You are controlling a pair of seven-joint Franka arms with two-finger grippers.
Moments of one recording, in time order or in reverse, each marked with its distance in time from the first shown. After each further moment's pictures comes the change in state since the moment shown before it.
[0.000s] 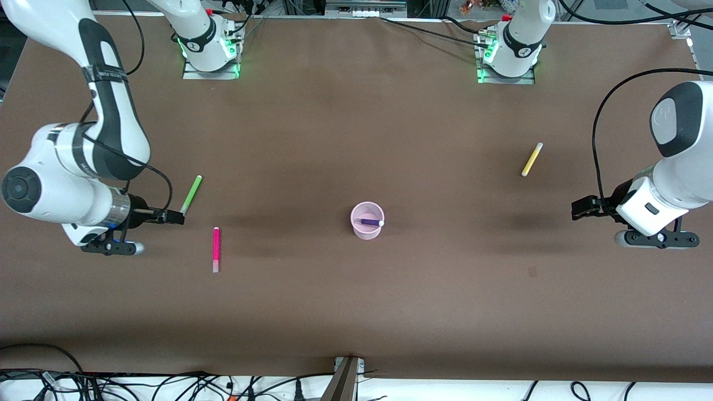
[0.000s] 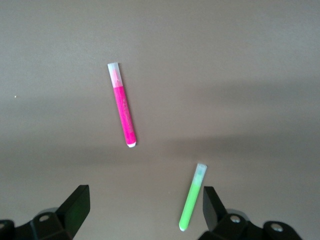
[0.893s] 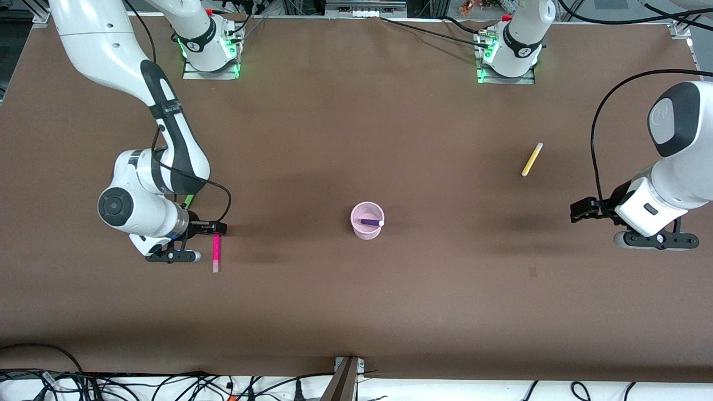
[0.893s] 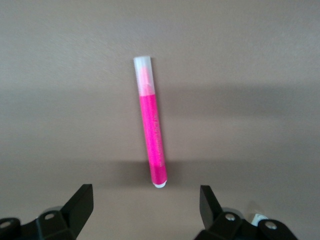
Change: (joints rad) left arm -0.001 0.000 -0.005 -0.001 0.000 0.024 0.000; right arm 0.095 0.156 0.003 -0.044 0.006 0.217 0.023
